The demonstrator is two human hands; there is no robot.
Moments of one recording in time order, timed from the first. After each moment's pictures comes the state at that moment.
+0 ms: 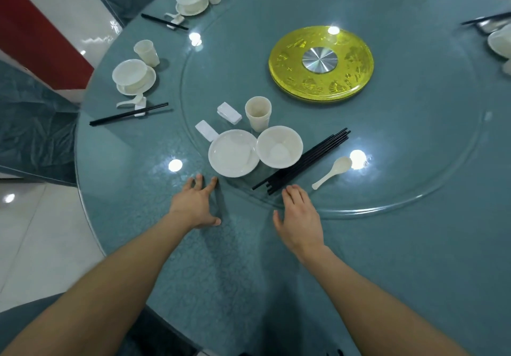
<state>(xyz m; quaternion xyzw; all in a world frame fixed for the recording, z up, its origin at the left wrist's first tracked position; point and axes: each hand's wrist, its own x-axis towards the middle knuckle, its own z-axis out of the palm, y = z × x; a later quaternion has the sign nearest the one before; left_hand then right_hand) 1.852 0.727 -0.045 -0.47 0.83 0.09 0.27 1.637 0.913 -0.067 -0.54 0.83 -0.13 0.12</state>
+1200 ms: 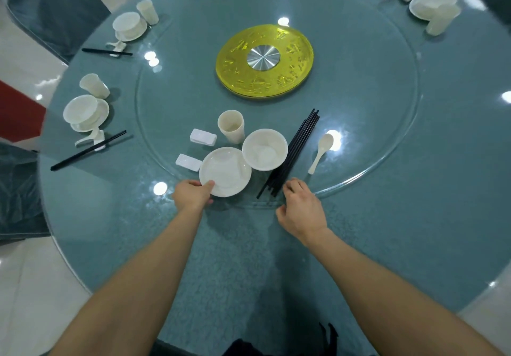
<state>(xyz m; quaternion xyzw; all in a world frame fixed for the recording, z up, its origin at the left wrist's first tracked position) 1.759 0.725 -0.057 -0.72 0.53 0.43 -0.12 1.586 0.949 -0.065 -0.46 0.86 -0.16 0.14</state>
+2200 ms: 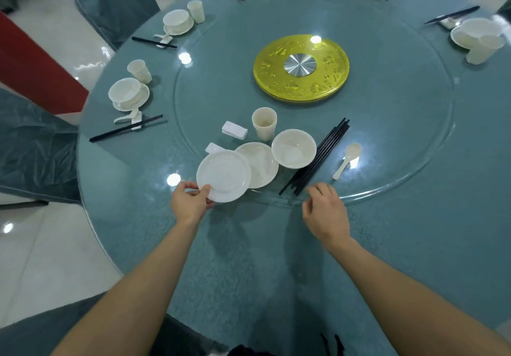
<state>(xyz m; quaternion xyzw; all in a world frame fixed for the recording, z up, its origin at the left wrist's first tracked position) 1.838 0.754 -0.045 -0.68 0.47 0.48 -0.30 1.583 0.958 -0.065 -0.47 0.85 -0.21 0.07</state>
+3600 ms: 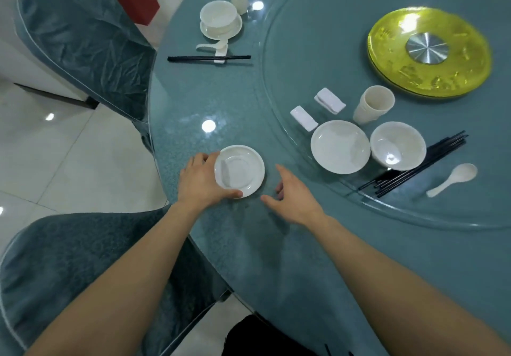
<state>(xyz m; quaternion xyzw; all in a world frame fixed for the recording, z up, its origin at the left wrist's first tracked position) 1.992 0.756 -0.040 -0.65 0.72 0.22 0.02 1.756 0.839 -0.067 -0.55 0.71 -0.13 0.41</state>
